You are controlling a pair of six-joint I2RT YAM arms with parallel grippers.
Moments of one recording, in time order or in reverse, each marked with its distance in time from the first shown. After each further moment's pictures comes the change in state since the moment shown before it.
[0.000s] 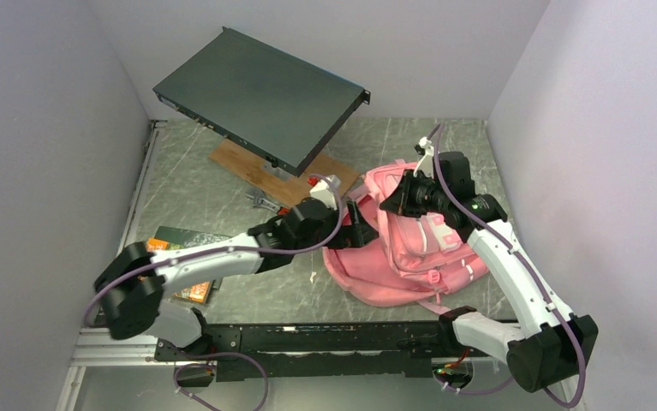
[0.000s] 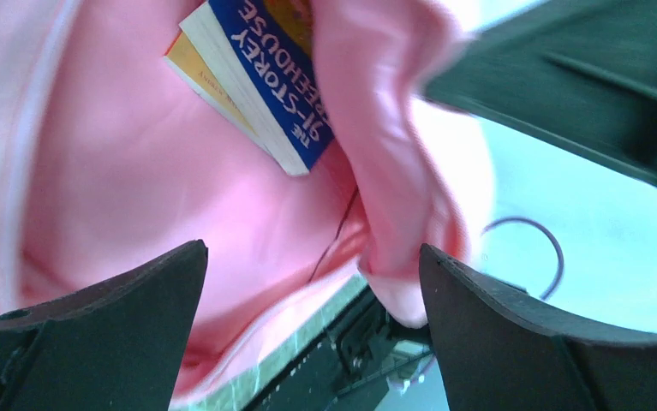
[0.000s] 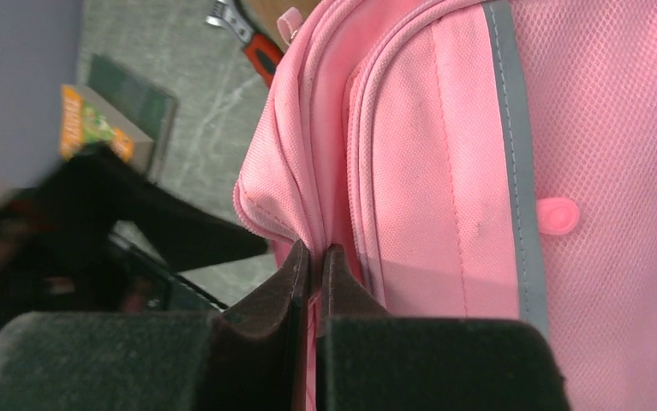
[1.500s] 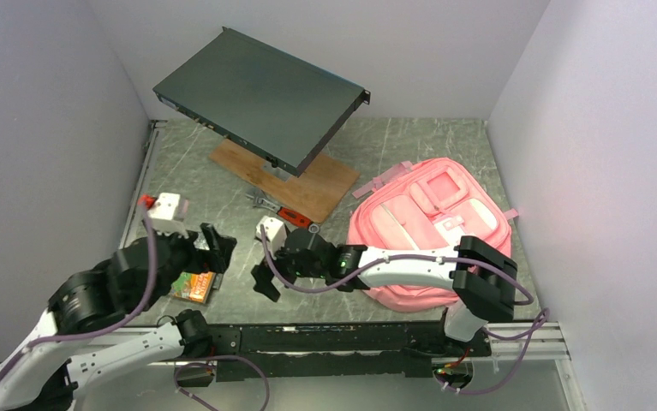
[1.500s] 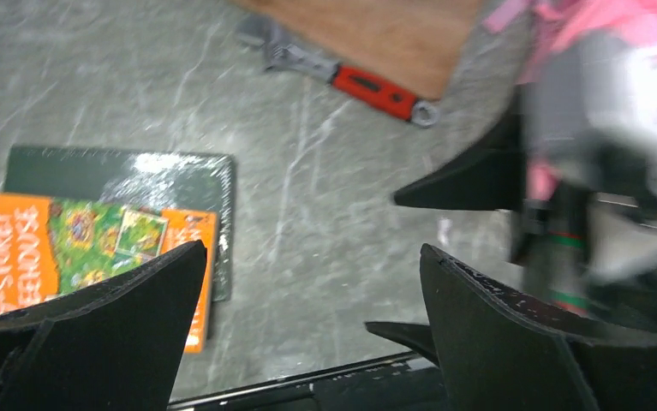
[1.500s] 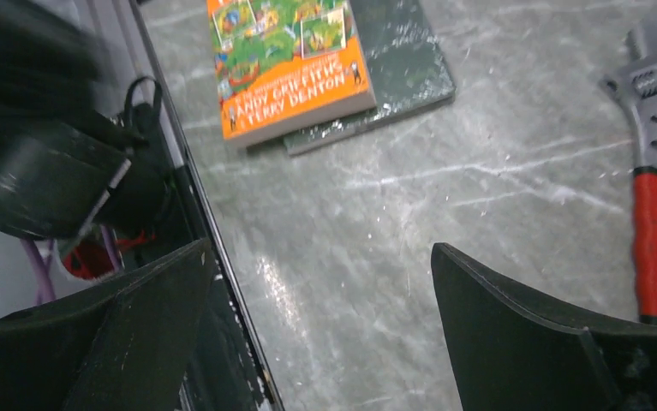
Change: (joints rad) left arm 0.023 -0.855 0.157 -1.188 -0.578 0.332; right arm 0.925 0.533 0.034 0.726 0.333 -0.220
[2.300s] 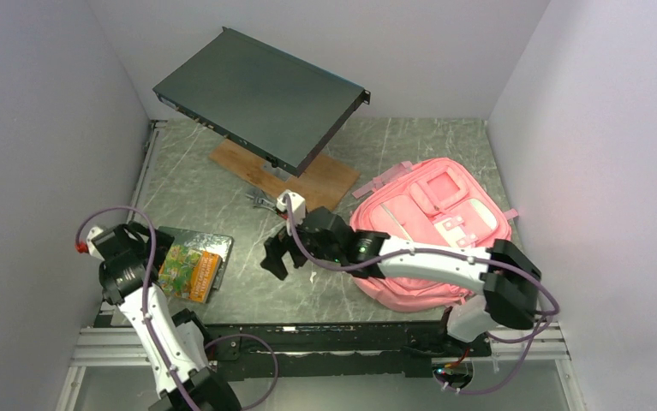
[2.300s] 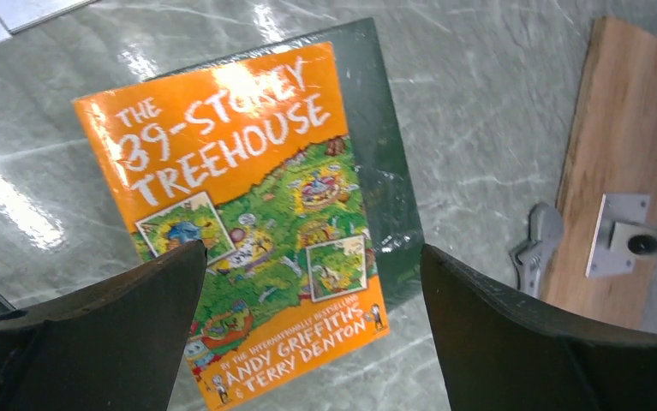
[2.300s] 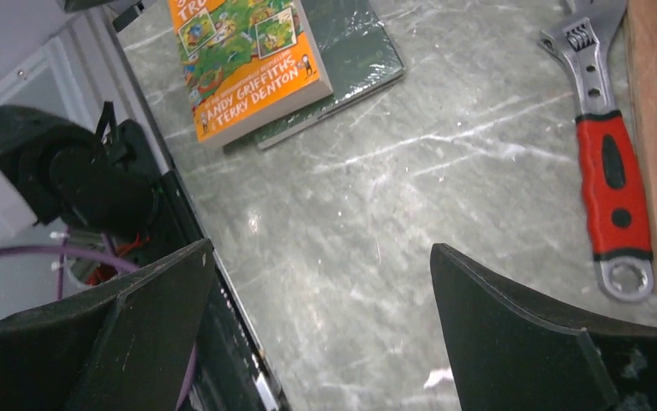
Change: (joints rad) left arm 1.631 0.074 -0.479 0.351 0.679 -0.040; right arm -0.076 -0.133 -0.049 -0.067 -0.003 0.085
